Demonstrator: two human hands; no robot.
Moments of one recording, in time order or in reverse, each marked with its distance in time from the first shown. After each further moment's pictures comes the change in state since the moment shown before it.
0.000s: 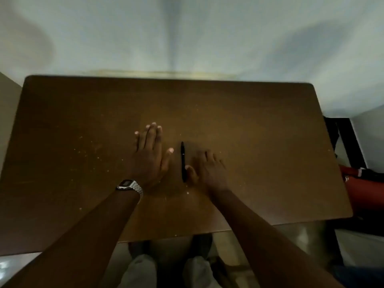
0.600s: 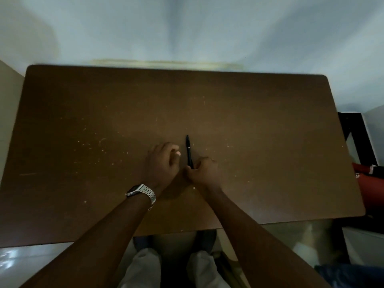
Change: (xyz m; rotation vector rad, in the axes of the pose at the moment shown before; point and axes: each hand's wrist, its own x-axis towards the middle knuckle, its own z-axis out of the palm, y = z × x) left_hand -0.020 0.014 0.014 -0.369 -0.029 -0.129; right_hand 0.005 -0.027 0.030 0.477 -0.091 0.316
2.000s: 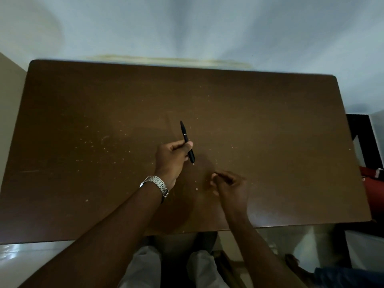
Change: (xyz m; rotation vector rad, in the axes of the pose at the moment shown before) left_hand 0.021 0.034 0.012 -0.924 0.021 -0.625; right_hand -0.051 0.047 -0.025 0.633 0.224 0.135
